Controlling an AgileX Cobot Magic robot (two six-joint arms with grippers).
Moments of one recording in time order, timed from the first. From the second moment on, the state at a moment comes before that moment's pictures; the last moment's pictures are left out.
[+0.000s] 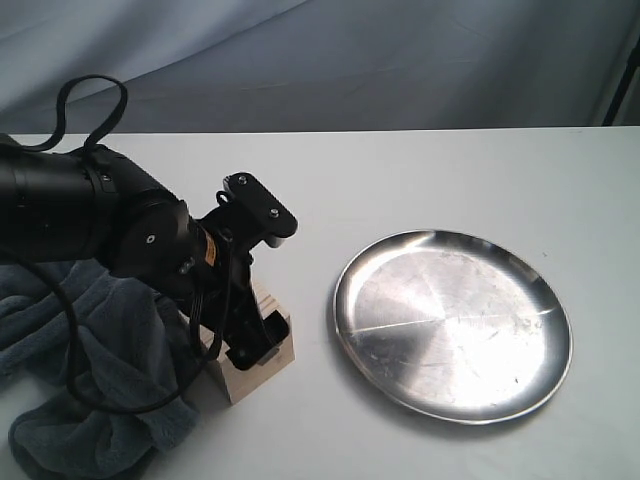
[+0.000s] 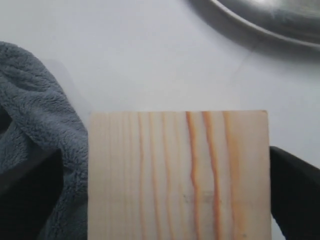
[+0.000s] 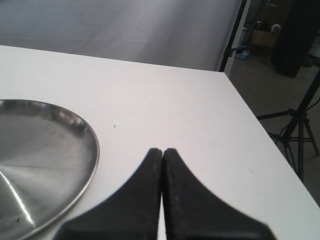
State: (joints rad) left arm -0.67 1.78 -0.99 0.11 0.51 0.15; right arm -0.15 0.00 0.00 0.01 0.32 -0.19
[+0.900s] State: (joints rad) left arm -0.63 1.89 -0.99 0.07 0.51 0.10; right arm -0.15 0.00 0.00 0.01 0.32 -0.19
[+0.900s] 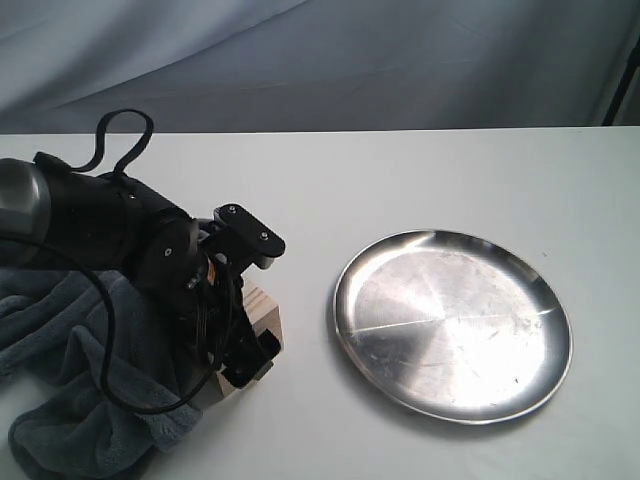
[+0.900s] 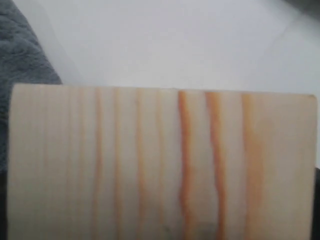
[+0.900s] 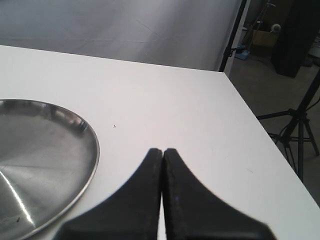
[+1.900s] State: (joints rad) left arm -0.63 1.90 -1.00 0.07 0.52 0.11; right arm -0.15 0.00 0.00 0.01 0.32 -0.19
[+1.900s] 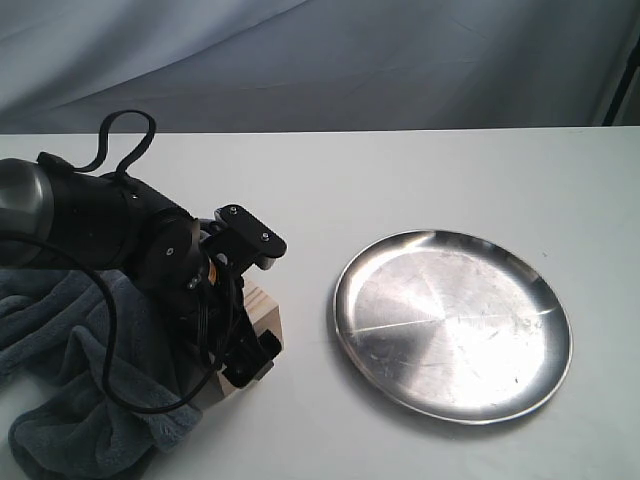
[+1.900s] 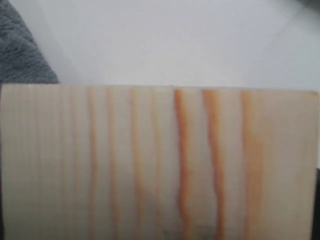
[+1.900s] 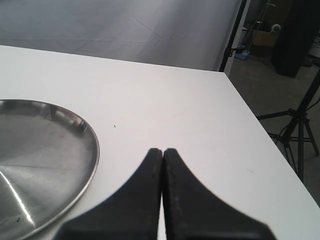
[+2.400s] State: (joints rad) left arm -0.63 1.90 -1.00 0.06 0.52 0.11; right arm -0.15 0.00 0.00 0.01 0.32 -0.19
